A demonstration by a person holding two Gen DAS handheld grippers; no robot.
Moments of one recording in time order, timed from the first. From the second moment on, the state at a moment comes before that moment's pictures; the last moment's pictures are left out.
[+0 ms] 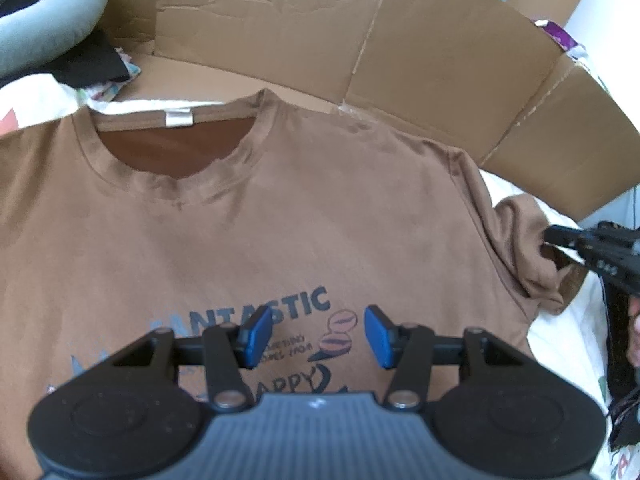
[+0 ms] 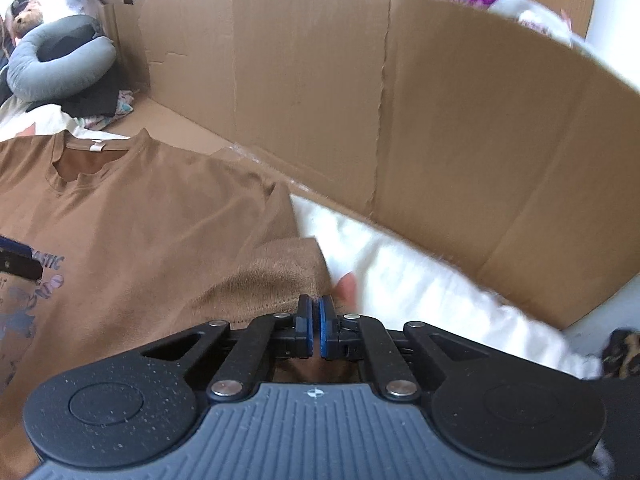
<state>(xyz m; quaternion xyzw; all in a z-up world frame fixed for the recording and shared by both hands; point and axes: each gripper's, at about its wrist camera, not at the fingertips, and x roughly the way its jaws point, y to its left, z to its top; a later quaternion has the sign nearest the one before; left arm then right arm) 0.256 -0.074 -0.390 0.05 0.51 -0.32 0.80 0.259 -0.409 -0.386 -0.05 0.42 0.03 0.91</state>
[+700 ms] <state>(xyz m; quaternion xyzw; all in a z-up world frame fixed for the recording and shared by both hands) 0.254 -0.098 -0.383 0.06 0.49 -0.34 0.80 0.309 -0.467 -0.319 -0.12 0.45 -0.01 0.89</state>
